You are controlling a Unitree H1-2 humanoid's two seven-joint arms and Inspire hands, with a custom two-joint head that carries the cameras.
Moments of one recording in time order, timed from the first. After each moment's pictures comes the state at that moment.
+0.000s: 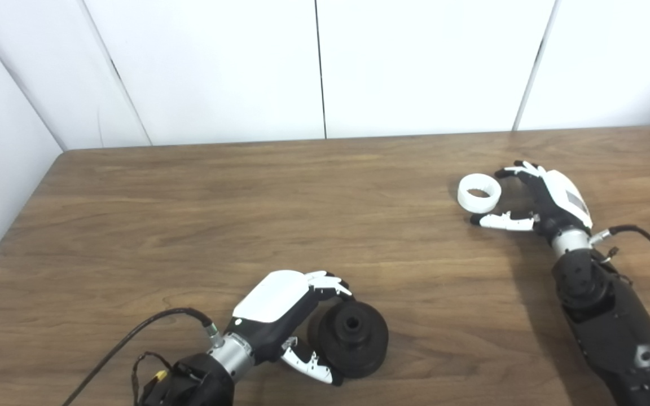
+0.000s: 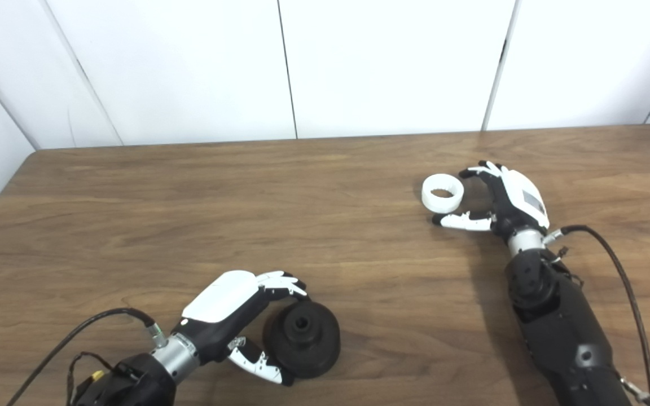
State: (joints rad) left arm 0.00 0.30 -0.37 -0.47 0.77 0.18 -0.50; right arm -0.43 -0.34 0.12 0.36 -0.57 0.17 -0.08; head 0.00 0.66
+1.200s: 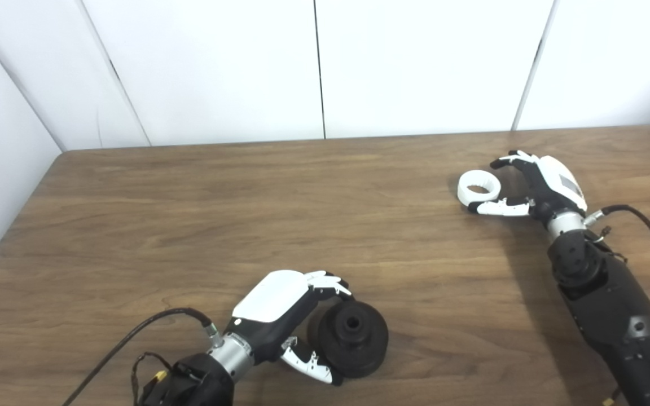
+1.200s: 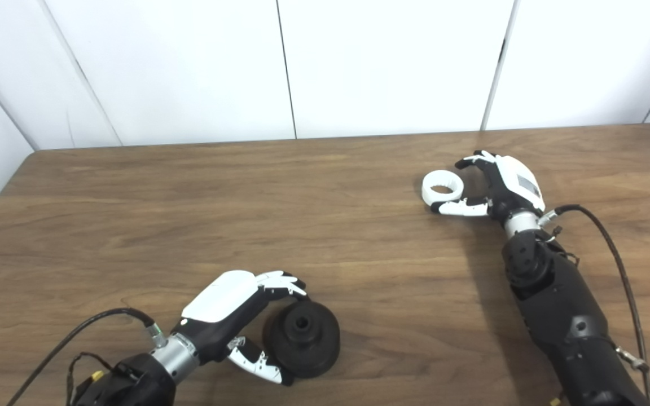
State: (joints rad) left arm 0.00 0.30 -0.37 -0.47 0.77 0.18 -0.50; right arm -0.51 -0.36 0.16 0.47 -0.56 0.14 -0.09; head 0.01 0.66
